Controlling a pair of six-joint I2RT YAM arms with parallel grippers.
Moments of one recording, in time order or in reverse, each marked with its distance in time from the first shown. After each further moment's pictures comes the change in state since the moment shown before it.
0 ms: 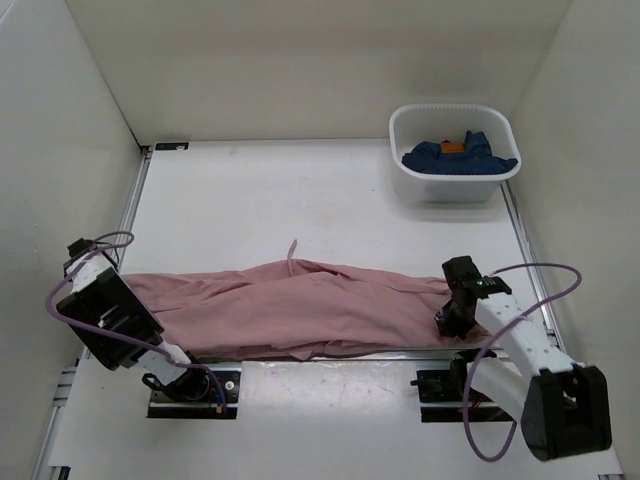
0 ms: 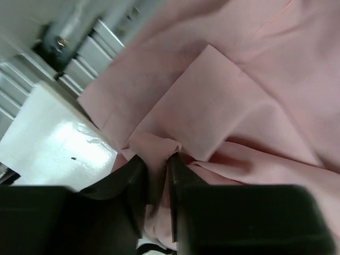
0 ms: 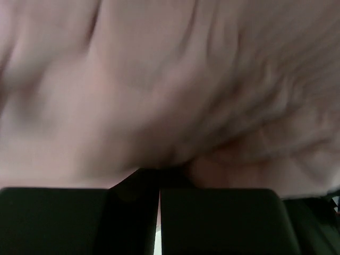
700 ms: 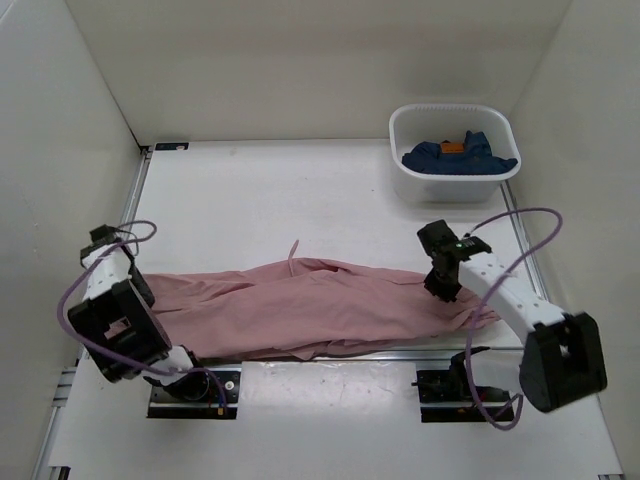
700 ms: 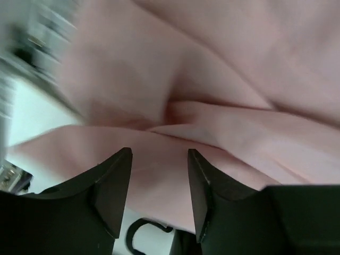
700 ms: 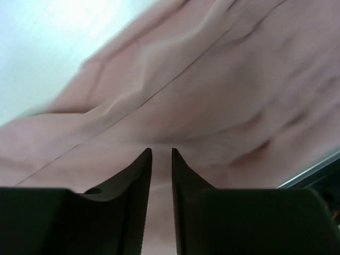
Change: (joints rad) left arm -0.154 -0.094 0.027 -0.116 0.018 -0.003; right arm 0.138 0.255 0.327 -0.025 0.220 -0.010
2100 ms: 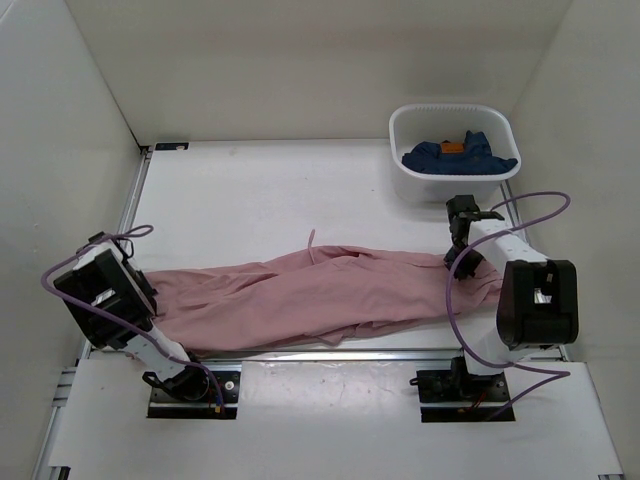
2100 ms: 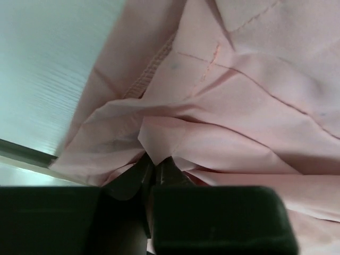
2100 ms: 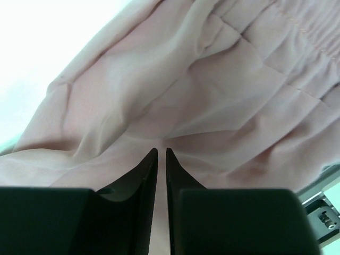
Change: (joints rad) left arm 0.043 0.262 0.010 0.024 0.245 0.001; right arm -0.317 0.360 0.145 0.169 -0.030 -0.278
